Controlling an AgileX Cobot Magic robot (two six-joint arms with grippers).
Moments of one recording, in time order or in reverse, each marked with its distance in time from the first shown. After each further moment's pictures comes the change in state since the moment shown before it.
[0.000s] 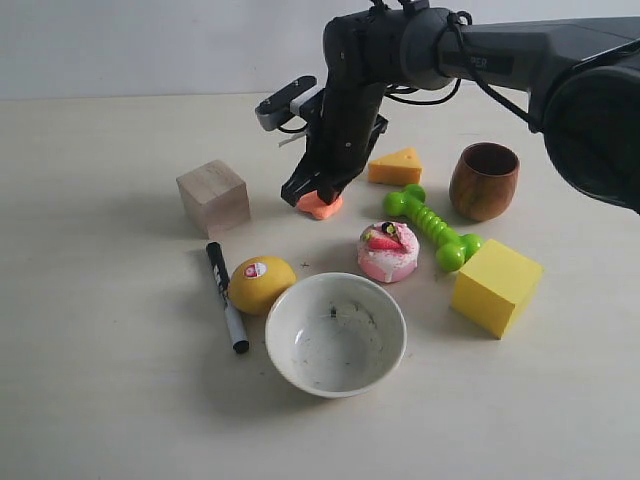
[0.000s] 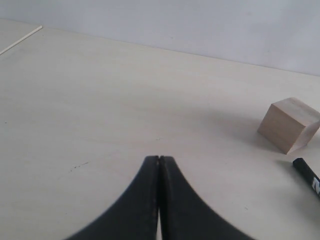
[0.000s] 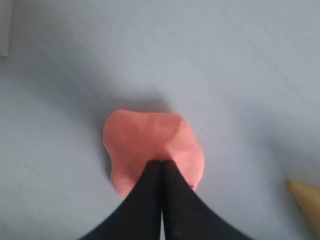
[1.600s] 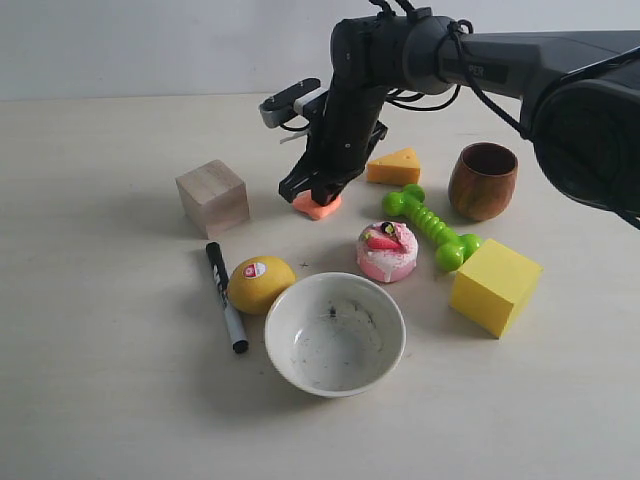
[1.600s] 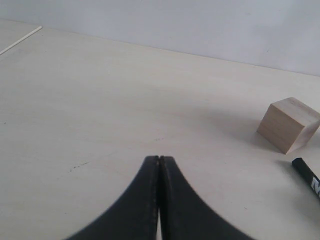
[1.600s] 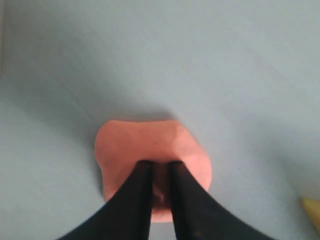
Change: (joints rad) left arm 0.000 0.000 0.000 0.000 0.000 0.000; right arm -0.016 0.083 -0.046 0.078 0.015 -0.015
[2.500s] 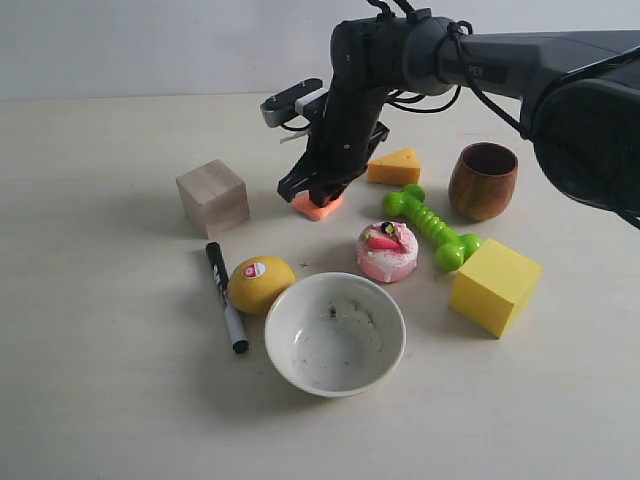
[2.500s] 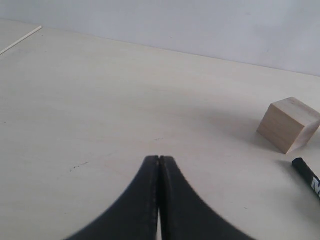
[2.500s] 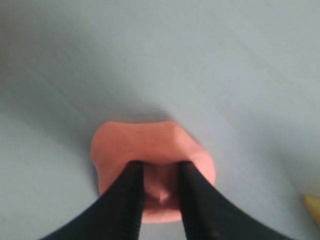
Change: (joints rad) left arm 0.000 0.000 0.000 0.000 0.000 0.000; right arm 0.000 -0.006 0.004 0.000 -0.006 0.035
